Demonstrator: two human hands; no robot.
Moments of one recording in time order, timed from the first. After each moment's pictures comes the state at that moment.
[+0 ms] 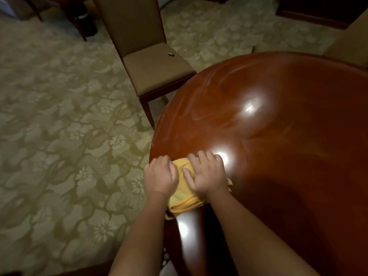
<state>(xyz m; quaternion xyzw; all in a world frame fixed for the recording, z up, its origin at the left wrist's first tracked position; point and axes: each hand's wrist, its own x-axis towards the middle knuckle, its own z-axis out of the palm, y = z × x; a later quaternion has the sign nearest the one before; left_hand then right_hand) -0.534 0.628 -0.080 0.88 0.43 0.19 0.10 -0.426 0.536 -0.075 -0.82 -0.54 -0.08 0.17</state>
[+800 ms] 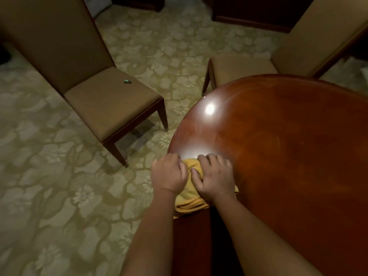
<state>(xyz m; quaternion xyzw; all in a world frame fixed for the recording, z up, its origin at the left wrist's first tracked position) -0.373 0.821 -0.077 0.94 0.24 0.18 0.13 -0.320 0.695 -0.071 -0.93 -0.33 -0.10 0.13</state>
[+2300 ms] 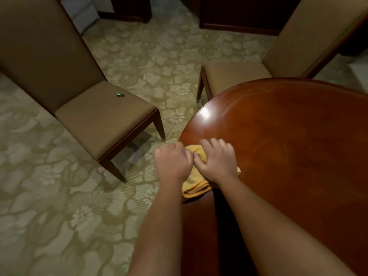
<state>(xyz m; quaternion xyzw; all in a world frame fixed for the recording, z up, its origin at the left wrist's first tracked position) -0.299 0.860 -0.077 0.96 0.22 0.16 0.07 -0.245 0.739 -0.072 -0.94 -0.29 -0.13 0.14</state>
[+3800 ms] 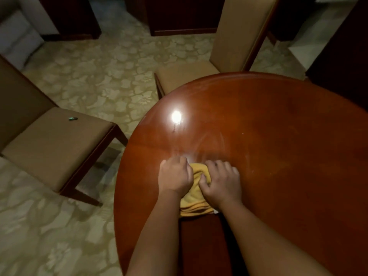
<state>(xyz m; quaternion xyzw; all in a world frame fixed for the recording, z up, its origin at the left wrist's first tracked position) -0.267 0.725 -0.076 0.99 0.02 0.14 0.06 -0.275 0.581 -0.072 -0.98 -0.14 -0.12 0.12</state>
